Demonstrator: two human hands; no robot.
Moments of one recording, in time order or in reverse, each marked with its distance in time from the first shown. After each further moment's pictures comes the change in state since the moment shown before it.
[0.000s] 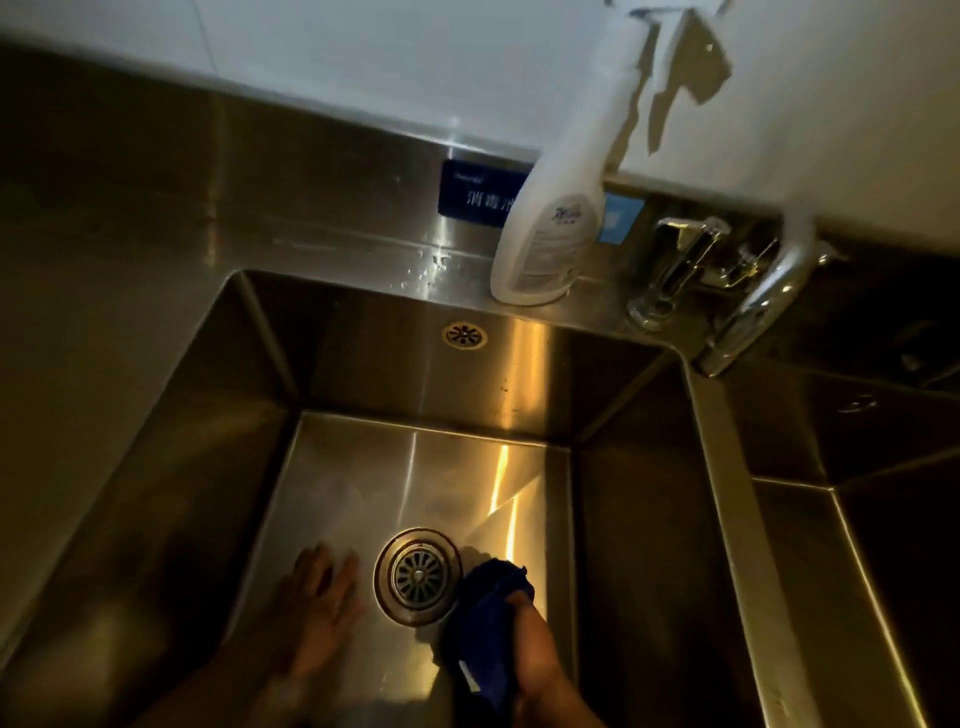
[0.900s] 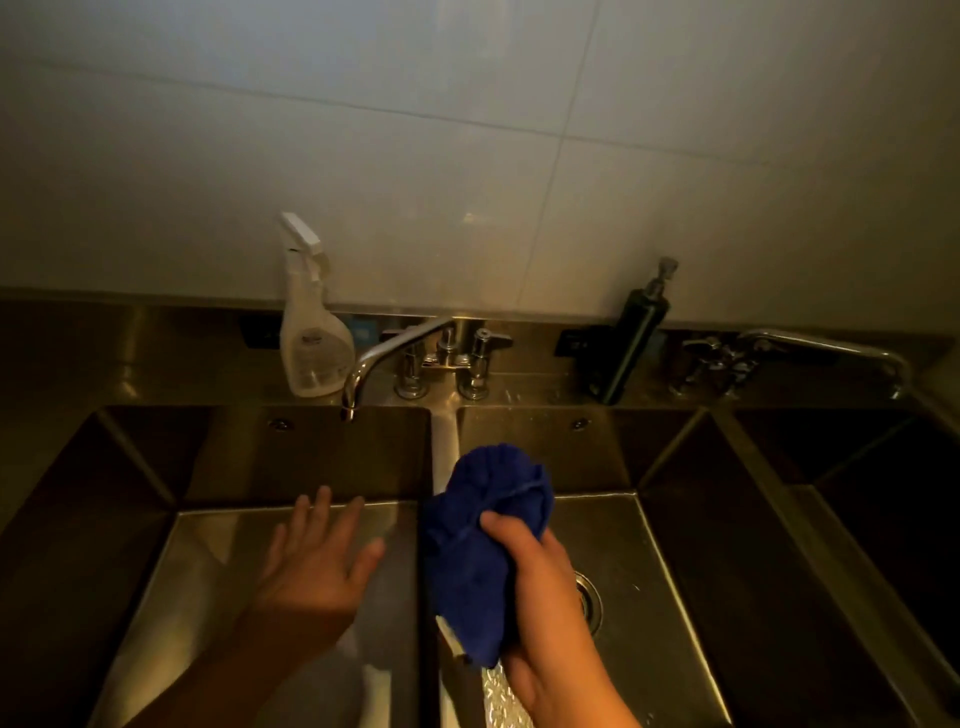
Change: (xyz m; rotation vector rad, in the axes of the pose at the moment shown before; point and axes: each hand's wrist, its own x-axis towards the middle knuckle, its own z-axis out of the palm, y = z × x) left_hand -0.111 0.295 -0.133 0.007 0.147 0.066; right_hand -0.137 0.314 -0.106 2.575 -0.100 -0.238
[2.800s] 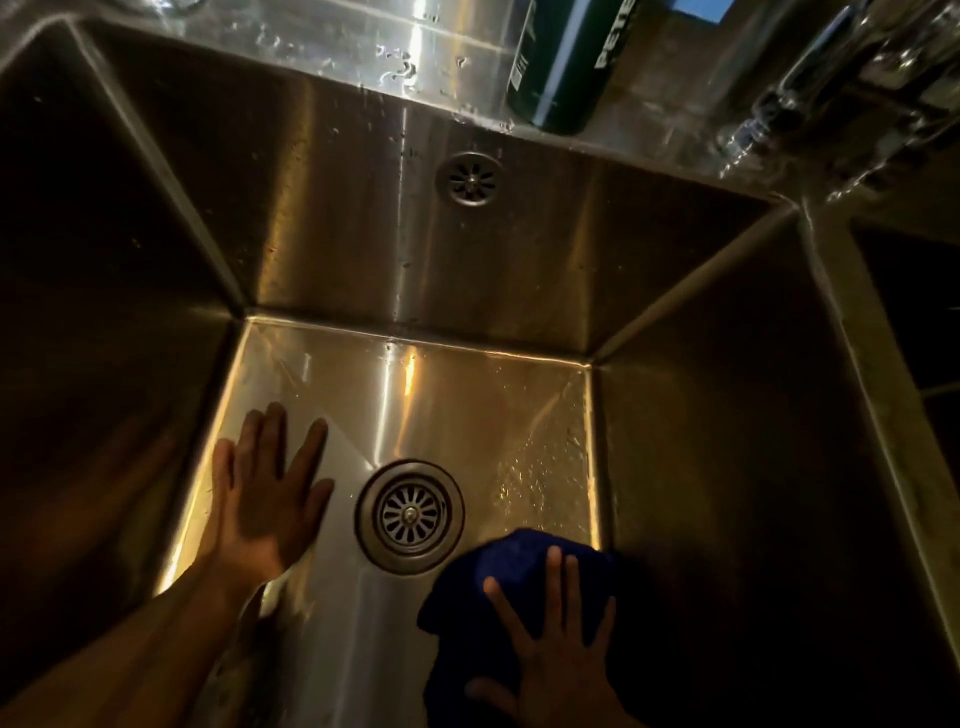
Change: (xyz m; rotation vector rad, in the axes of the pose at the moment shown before) left_hand 0.166 0.093 0.393 0.229 0.128 -0.063; right_hand 0.221 0.120 -0.476 -2.248 -0.223 -0.256
